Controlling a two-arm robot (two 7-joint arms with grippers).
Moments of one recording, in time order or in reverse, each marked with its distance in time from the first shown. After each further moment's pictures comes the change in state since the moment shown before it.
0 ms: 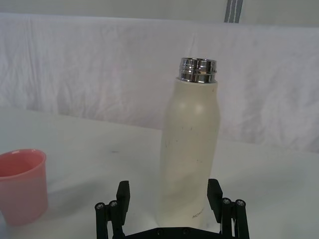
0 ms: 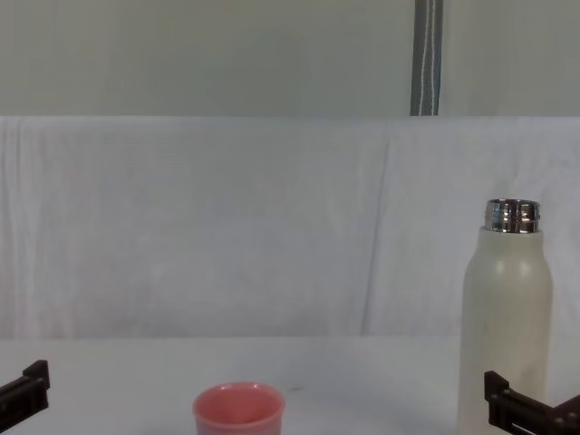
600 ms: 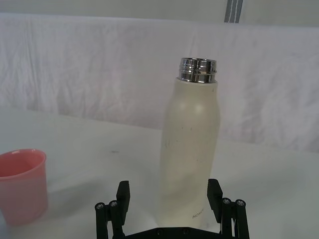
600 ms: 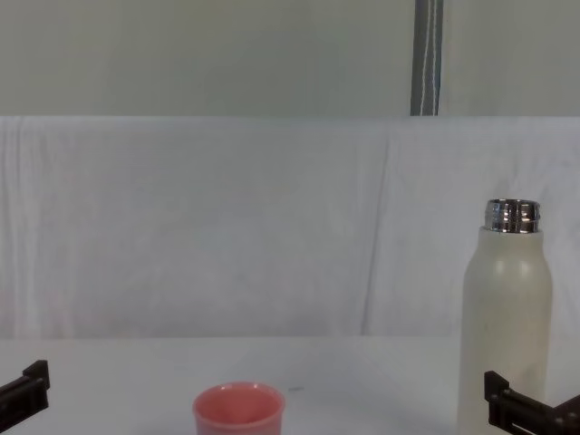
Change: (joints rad) left arm 0.000 0.000 0.000 0.000 0.000 0.000 0.000; right arm 0.000 0.000 0.000 0.000 0.000 0.000 0.000
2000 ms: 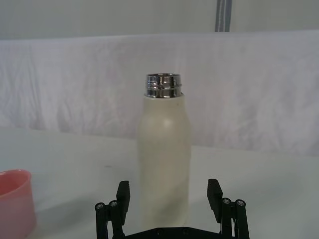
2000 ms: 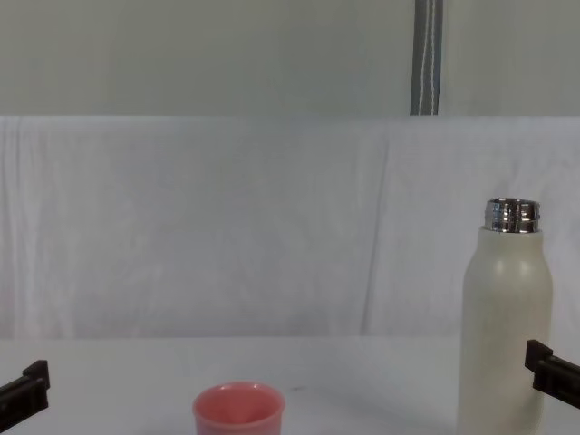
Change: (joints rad) left arm 0.000 0.000 0.000 0.000 0.000 0.000 0.000; right arm 0.019 -0.011 0.118 0.029 0.101 -0.041 0.147
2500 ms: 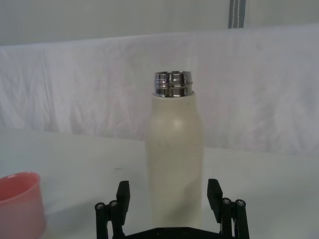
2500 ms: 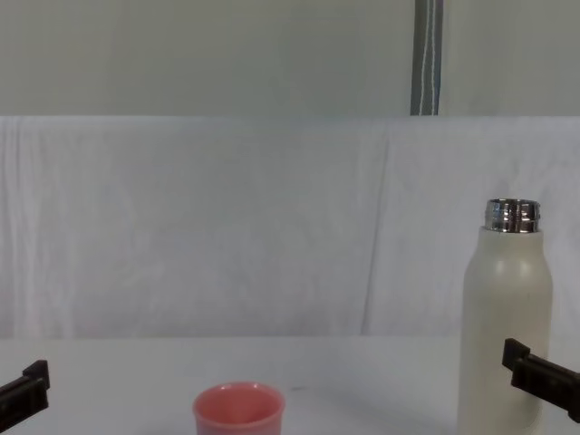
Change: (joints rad) left arm 0.000 0.000 0.000 0.000 0.000 0.000 0.000; right arm 0.058 -0.008 0.003 0.071 0.036 -0.013 0.078
